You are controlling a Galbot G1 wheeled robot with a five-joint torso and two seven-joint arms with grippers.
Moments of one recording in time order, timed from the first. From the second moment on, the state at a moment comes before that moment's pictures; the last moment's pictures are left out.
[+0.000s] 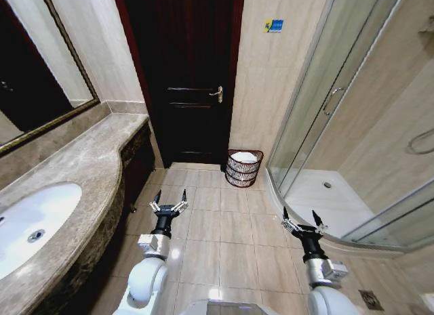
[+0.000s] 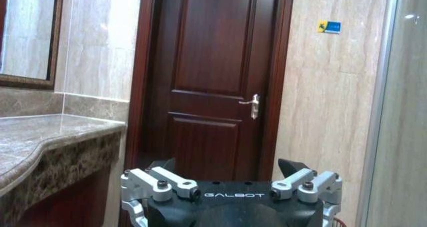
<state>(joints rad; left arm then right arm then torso) 1.60 -1.45 -0.45 -2.16 -0.15 -0.06 -0.11 -1.74 1.61 0.75 2.21 0.08 0.03 -0.07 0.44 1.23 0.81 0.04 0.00</state>
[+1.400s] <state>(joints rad) 1.60 -1.45 -0.45 -2.16 -0.15 -0.06 -0.11 -1.75 1.61 0.75 2.21 0.08 0.03 -0.07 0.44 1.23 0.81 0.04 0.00</state>
